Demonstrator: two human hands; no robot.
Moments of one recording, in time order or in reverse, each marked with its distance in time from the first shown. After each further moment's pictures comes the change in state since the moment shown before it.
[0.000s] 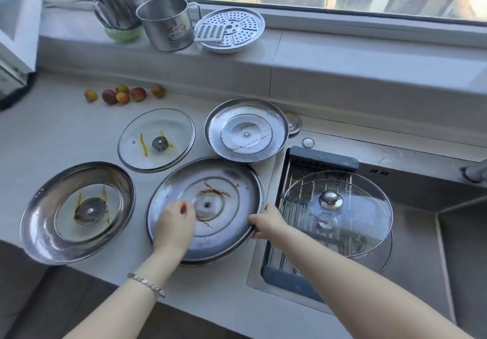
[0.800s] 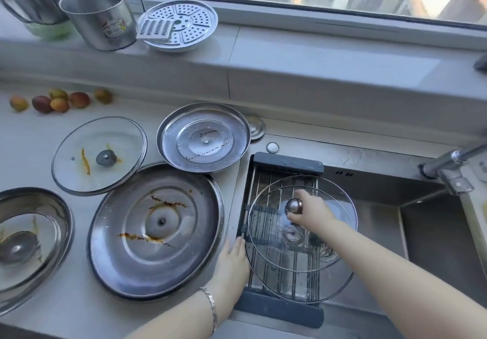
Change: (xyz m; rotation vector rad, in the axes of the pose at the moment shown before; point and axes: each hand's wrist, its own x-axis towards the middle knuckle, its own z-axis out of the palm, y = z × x) left_hand -0.049 0.058 0.152 1.350 -0.772 0.921; right_hand 0.026 -0.013 -0.173 -1.013 0.342 -0.162
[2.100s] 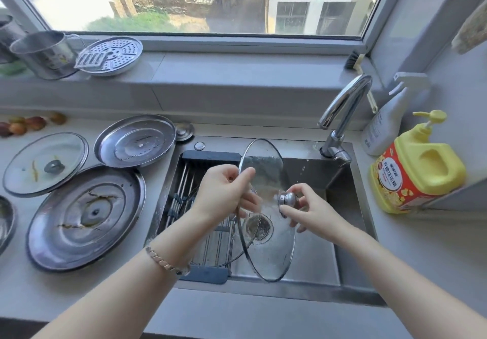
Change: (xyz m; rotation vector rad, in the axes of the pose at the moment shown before) left_hand -0.082 0.114 -0.236 -1.795 0.715 -0.063; right_hand -0.163 0.181 -0.095 0.656 0.036 -0.230
